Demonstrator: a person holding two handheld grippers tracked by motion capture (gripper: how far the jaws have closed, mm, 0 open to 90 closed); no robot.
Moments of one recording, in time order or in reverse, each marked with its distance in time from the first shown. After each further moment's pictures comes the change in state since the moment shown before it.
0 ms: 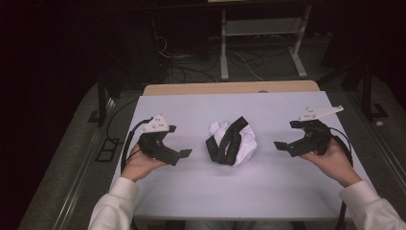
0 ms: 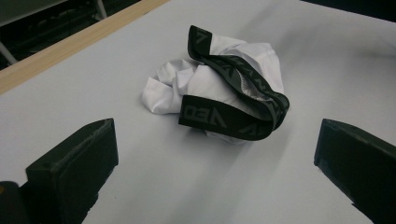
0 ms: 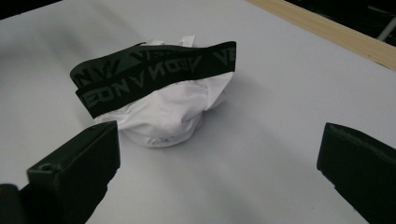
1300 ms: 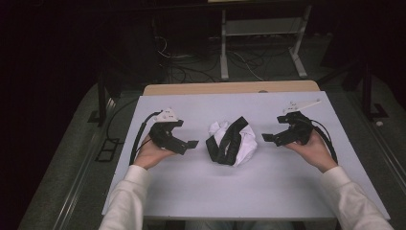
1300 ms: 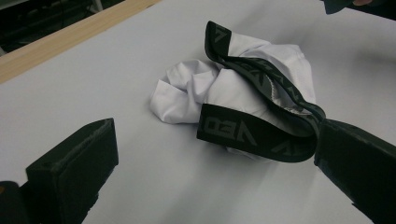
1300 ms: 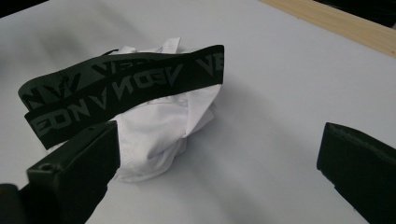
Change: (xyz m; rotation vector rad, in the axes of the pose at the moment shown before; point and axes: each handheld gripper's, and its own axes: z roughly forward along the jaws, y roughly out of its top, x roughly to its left) left arm 0.027 0.001 0.042 0.014 -0.026 -0.035; right arm -0.022 0.008 0.054 0.012 0.026 0.041
